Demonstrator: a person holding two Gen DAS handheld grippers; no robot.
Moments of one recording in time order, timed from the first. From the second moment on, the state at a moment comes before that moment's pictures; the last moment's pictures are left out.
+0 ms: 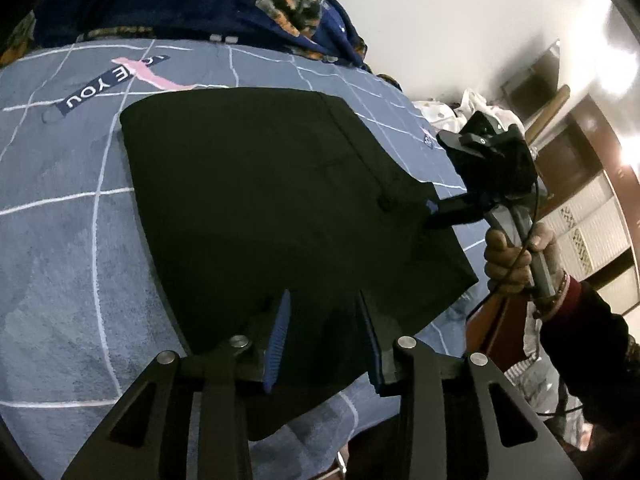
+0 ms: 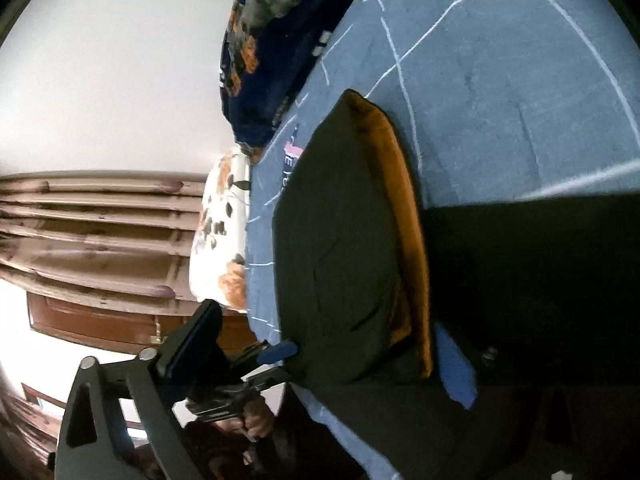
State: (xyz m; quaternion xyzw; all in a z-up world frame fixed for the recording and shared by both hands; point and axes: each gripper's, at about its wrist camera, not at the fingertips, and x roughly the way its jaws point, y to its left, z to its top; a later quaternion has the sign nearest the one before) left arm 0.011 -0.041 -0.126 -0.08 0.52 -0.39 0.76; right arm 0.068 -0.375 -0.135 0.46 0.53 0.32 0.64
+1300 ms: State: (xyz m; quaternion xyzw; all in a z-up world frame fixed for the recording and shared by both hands) left arm 0.010 -0.072 -0.110 -0.04 0.52 -0.37 0.77; right arm -0.053 -0.453 -0.154 0.56 0.44 0.20 0.67
